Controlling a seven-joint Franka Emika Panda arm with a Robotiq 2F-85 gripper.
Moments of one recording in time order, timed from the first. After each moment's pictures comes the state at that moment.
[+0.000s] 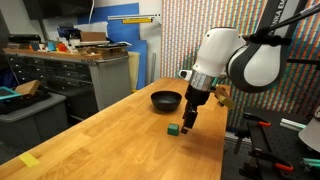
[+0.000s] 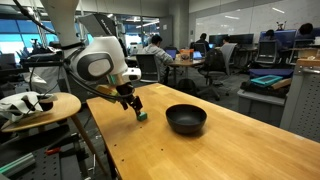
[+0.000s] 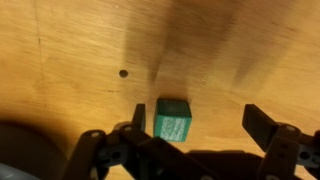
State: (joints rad) arm 0.23 0.27 0.07 -2.68 0.08 3.22 -0.05
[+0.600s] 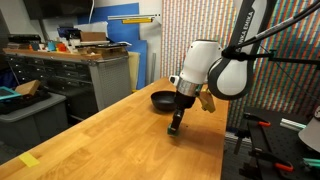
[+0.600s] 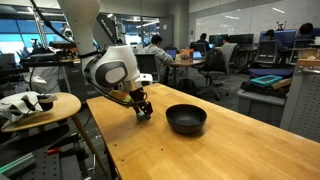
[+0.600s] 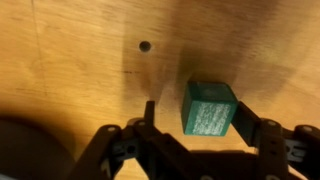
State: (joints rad) arm 0.22 0.43 0.02 -2.53 0.06 3.22 -0.03
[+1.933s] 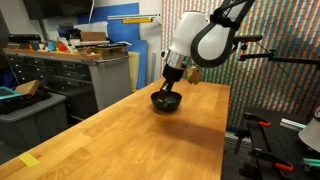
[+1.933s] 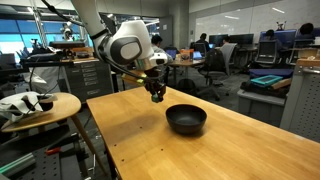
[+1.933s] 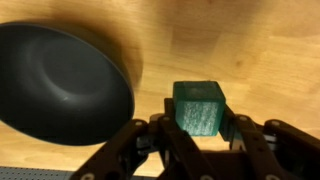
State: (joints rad) arm 0.13 0.28 0.01 -2.42 0.02 3.03 -0.04
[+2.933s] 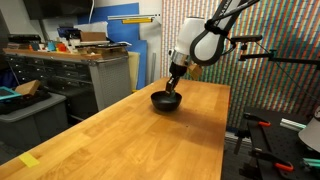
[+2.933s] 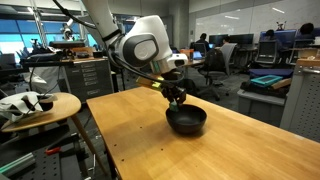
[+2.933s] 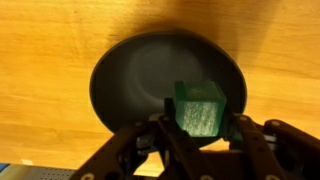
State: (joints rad) arm 0.07 0.32 -0.12 -2.39 -0.08 3.03 -0.02
